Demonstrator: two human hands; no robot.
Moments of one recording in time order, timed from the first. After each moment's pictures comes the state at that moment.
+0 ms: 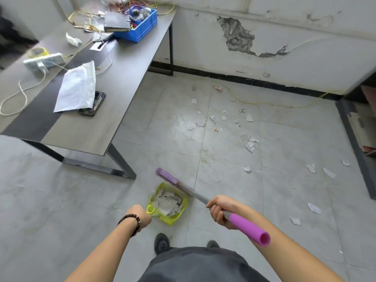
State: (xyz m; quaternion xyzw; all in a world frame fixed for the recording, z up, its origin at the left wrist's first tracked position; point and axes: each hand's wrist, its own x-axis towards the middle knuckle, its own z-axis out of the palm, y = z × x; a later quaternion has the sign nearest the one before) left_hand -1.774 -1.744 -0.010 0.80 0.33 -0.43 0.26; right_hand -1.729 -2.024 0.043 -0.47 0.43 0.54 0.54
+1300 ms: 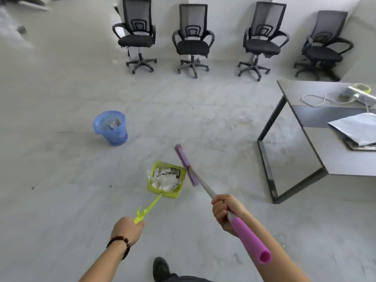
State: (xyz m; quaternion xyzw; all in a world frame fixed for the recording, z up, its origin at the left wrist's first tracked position) left_hand -2.379 -1.739 0.029 0.42 0.83 0.02 0.38; right_hand -2.077 -1.717 0.086 -0.53 0.08 0.80 0.28
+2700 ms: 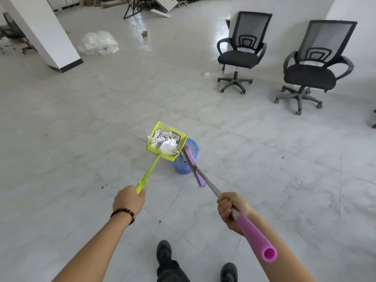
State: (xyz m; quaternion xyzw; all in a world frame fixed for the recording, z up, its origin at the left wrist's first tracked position) left_hand -2.651 -1.291 0.078 0.30 0.94 0.08 0.15; right_hand -2.358 -1.182 0.102 -0.51 -0.04 0.86 0.08
